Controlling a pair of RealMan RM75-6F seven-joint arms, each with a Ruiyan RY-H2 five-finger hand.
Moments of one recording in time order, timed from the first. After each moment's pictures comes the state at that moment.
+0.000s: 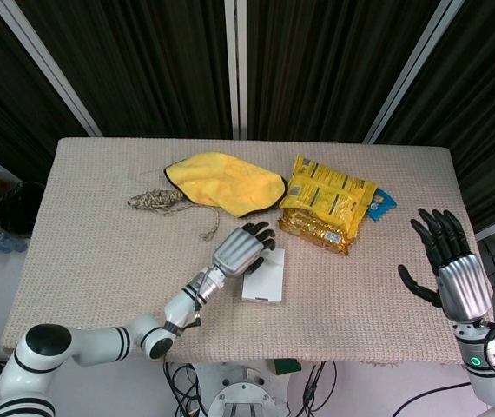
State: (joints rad) left arm -0.90 -1.94 -0.20 -1.16 1.37 0.97 0.23; right arm 0.22 -1.25 0.10 -1.49 -1.78 1.72 0.11
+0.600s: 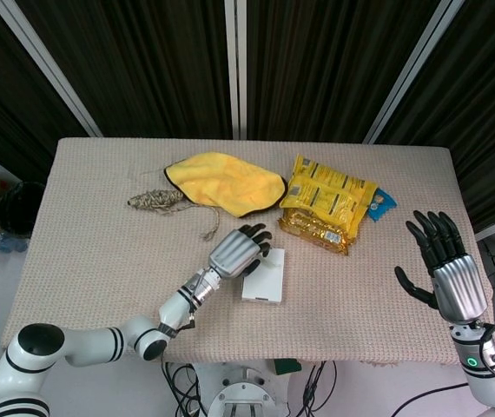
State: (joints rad) left arm -0.89 -1.90 -0.17 -1.20 1.38 0.97 0.24; right arm 0.22 -1.26 0.09 -1.49 -1.79 1.72 0.09
